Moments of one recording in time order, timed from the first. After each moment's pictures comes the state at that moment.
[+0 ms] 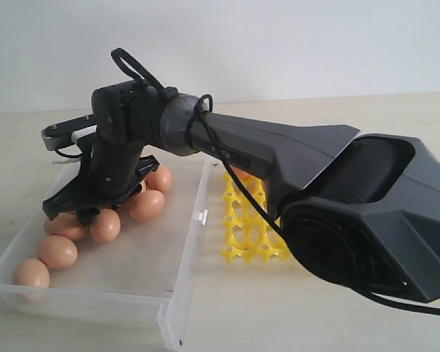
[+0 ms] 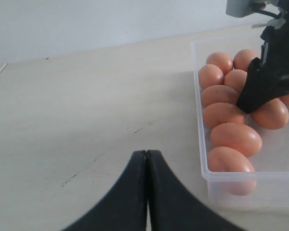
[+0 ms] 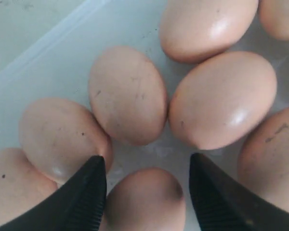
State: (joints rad) left arm -0.03 0.01 0.00 0.09 0.38 0.03; right arm 0.84 2.59 -2.31 0.16 0.96 0.02
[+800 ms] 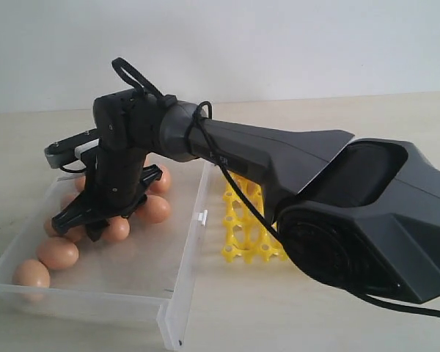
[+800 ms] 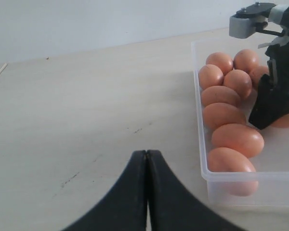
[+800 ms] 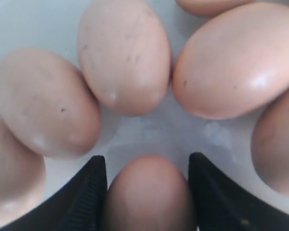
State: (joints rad) left arm -0.03 0.01 0.00 0.09 0.38 0.03; right arm 0.84 2.60 -2.31 0.17 1.04 -0.06
